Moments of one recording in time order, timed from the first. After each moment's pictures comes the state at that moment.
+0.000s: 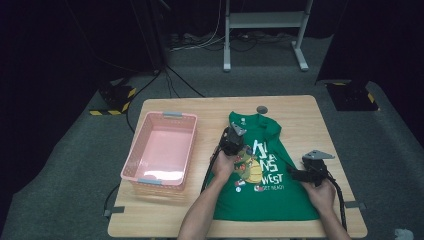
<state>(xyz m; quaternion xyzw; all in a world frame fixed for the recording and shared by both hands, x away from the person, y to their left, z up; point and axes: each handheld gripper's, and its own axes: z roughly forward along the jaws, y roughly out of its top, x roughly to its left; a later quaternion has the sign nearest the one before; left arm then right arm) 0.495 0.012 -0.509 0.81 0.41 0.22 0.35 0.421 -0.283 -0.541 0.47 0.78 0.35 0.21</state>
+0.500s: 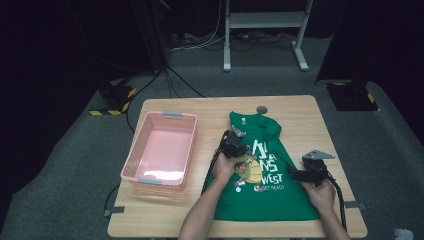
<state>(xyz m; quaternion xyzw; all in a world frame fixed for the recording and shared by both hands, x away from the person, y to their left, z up) 0.496 0.013 -0.522 0.81 0.43 0.19 0.34 0.421 -0.283 -0.541 0.47 0.78 0.35 0.21</state>
